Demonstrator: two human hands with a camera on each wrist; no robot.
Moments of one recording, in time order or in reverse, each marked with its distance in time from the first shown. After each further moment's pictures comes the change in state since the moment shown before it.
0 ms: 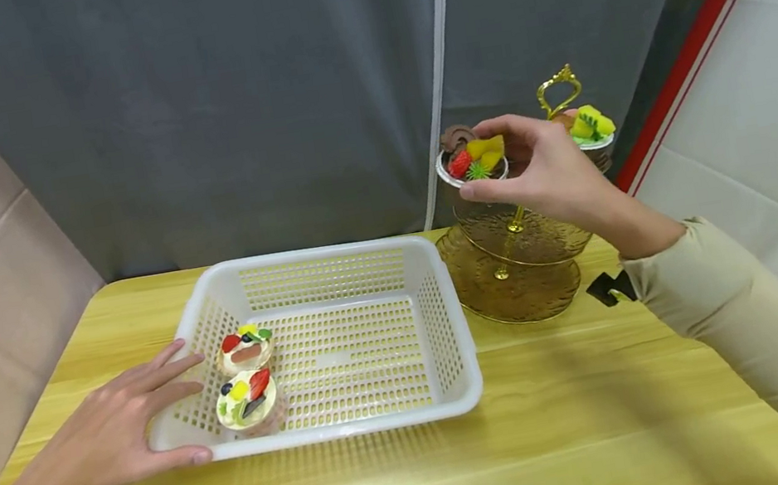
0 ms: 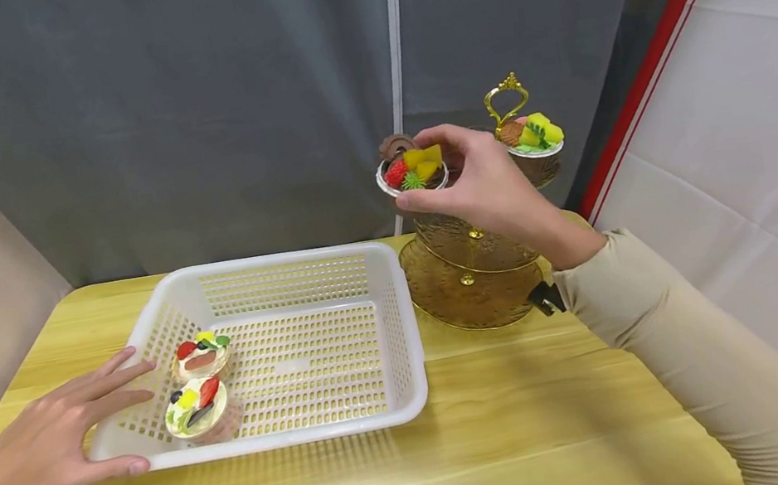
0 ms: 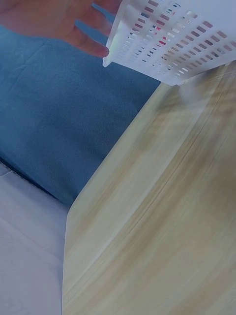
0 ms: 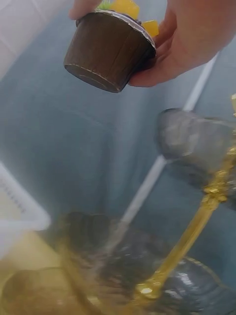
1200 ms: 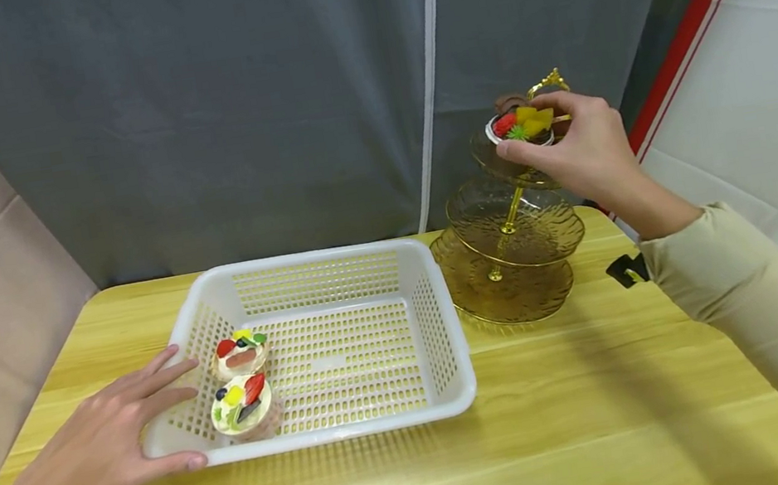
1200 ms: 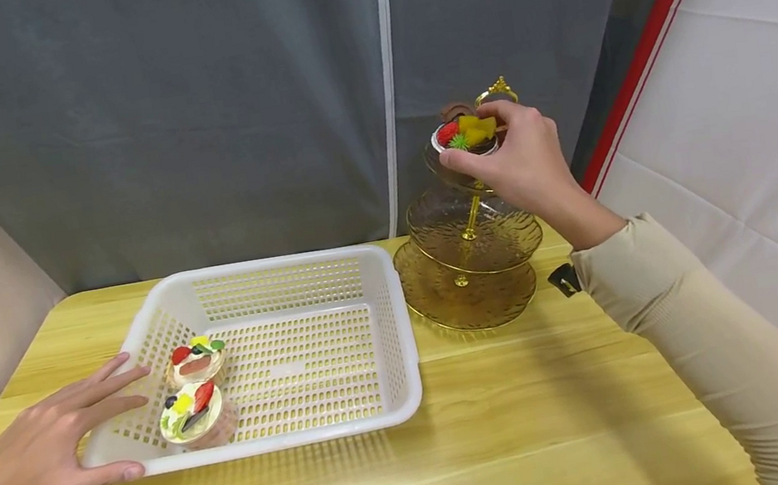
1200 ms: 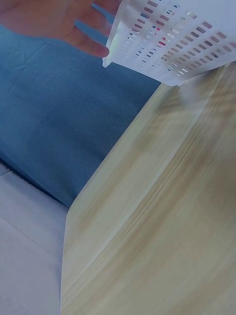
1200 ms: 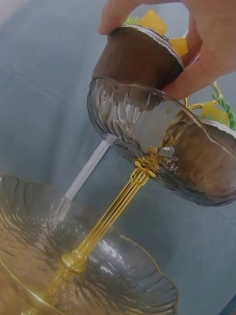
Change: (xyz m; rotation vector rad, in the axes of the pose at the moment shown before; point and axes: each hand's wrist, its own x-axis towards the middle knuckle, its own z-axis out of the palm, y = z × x) left_hand 0.001 -0.002 0.003 0.001 0.026 -0.007; right_hand 0.000 0.016 -0.037 -0.317 0.239 0.191
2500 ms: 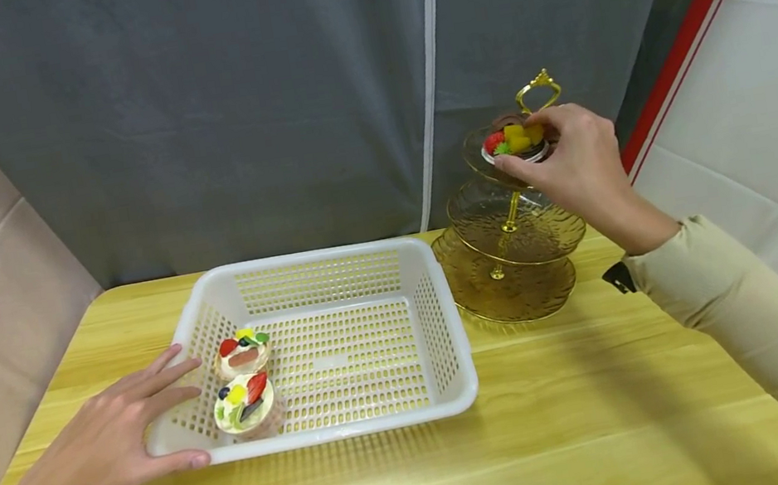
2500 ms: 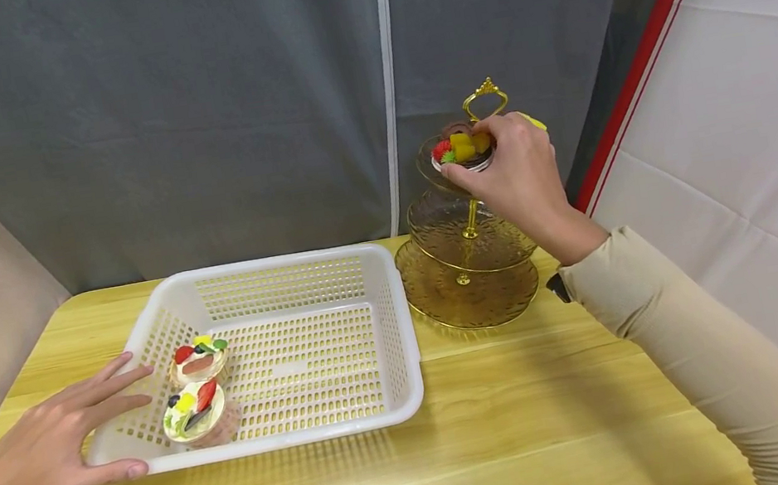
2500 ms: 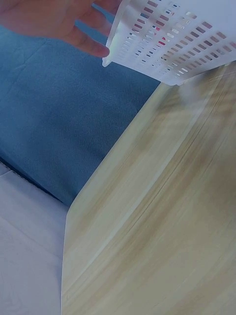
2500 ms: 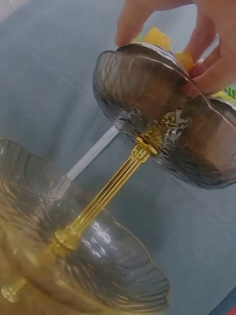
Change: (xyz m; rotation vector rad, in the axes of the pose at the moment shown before) left_hand -0.001 0.000 0.000 0.000 -0.015 -0.010; right_hand -0.006 0.005 0.018 -0.106 0.145 -0.170
